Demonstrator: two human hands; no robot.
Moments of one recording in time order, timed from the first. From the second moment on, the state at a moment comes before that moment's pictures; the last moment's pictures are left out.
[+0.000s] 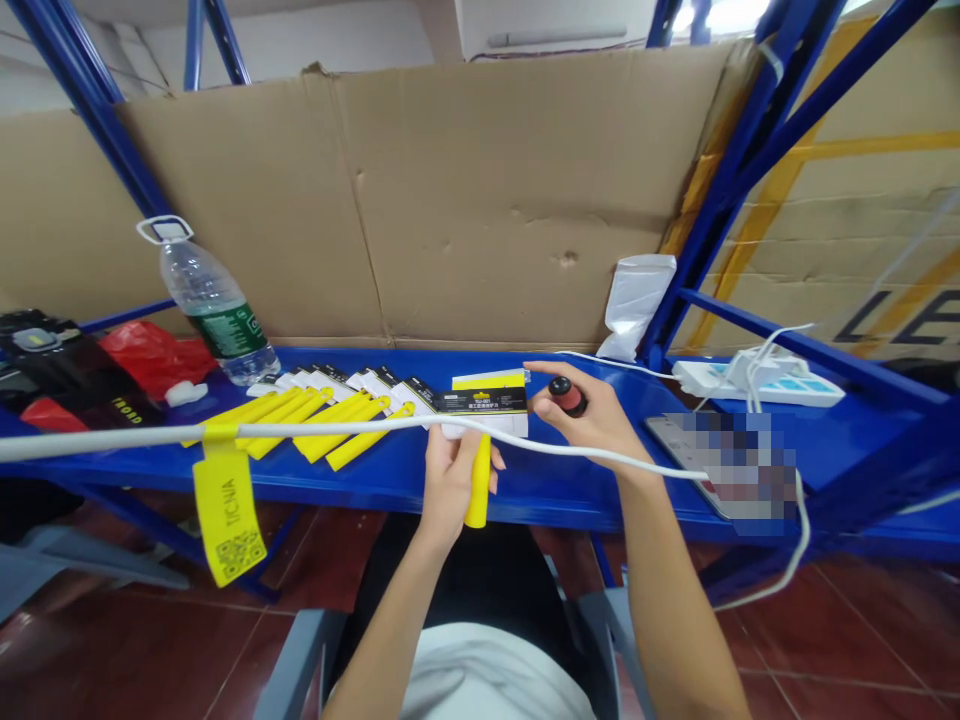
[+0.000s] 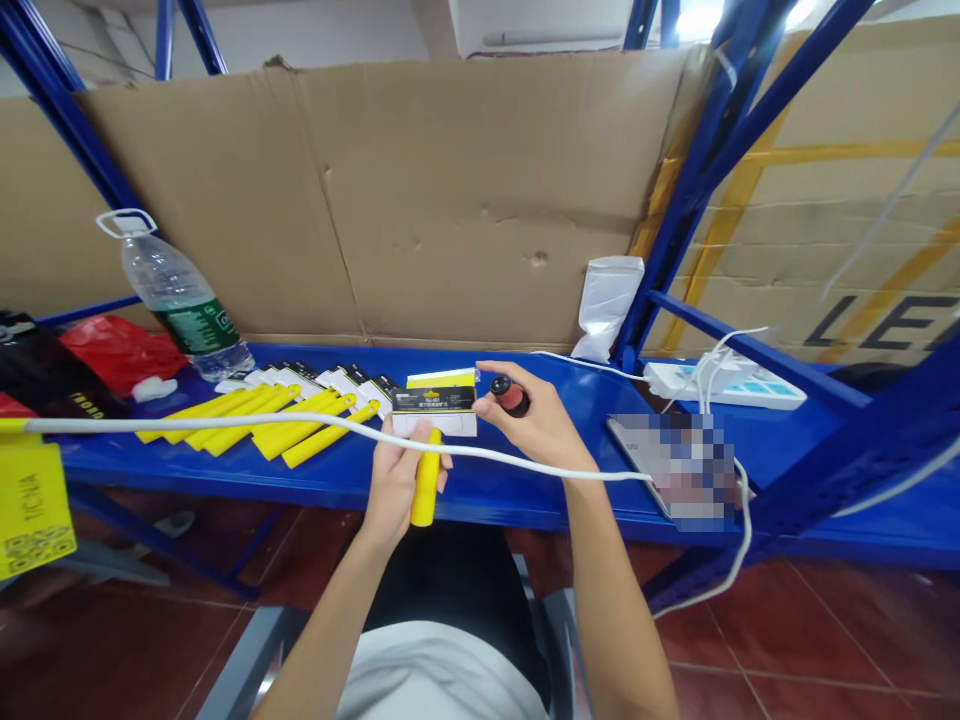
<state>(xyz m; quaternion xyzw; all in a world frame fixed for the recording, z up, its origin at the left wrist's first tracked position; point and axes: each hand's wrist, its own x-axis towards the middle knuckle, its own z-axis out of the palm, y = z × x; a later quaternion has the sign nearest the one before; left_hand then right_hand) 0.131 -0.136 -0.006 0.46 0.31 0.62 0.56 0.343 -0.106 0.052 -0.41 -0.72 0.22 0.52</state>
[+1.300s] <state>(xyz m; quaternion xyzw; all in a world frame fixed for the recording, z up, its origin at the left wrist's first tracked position) 0.122 -0.131 -0.003 0.36 0.23 0.62 0.66 0.329 -0.115 0.058 -0.42 -0.62 0.21 0.63</state>
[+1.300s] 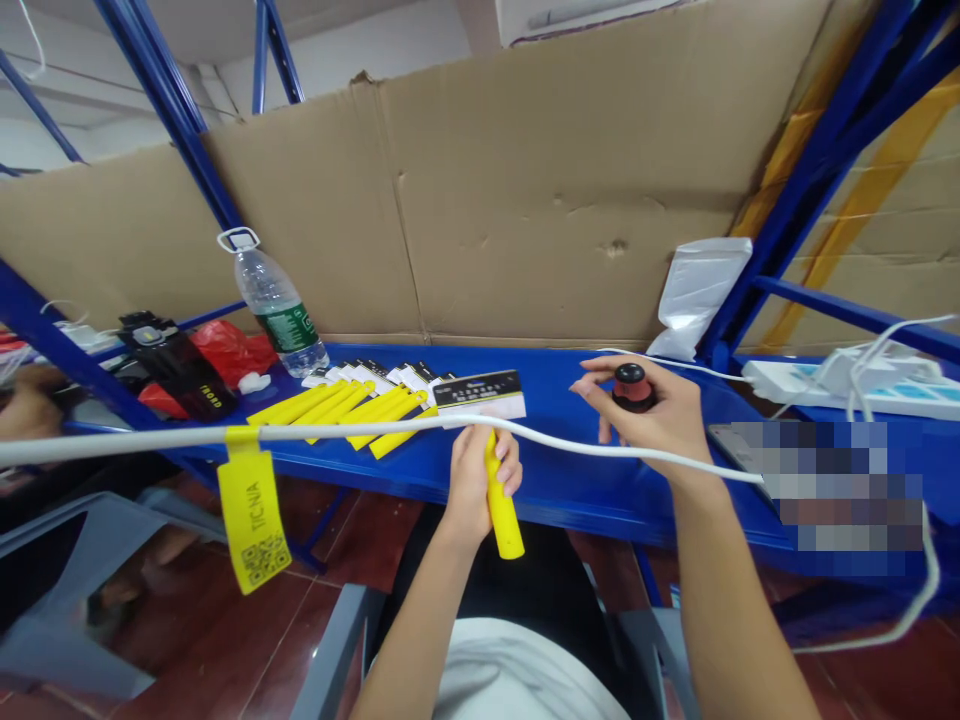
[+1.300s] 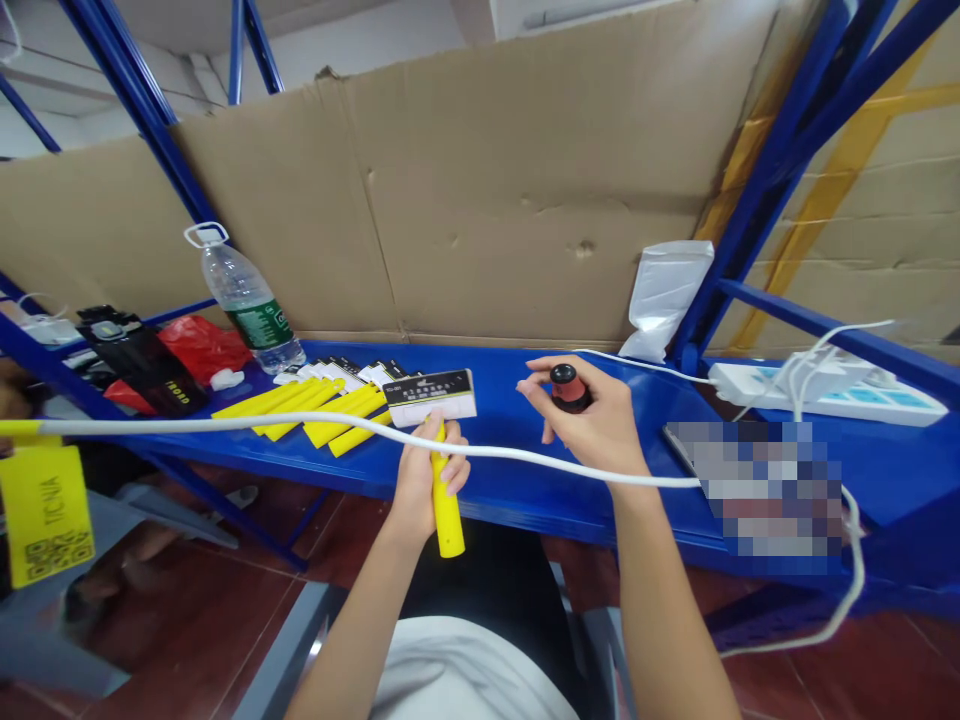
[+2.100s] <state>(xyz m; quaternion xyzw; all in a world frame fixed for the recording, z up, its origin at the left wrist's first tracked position) 0.112 -0.140 0.001 0.34 0.13 0.33 0.87 0.336 -0.115 0.059 -0.33 -0.80 0.24 0.44</state>
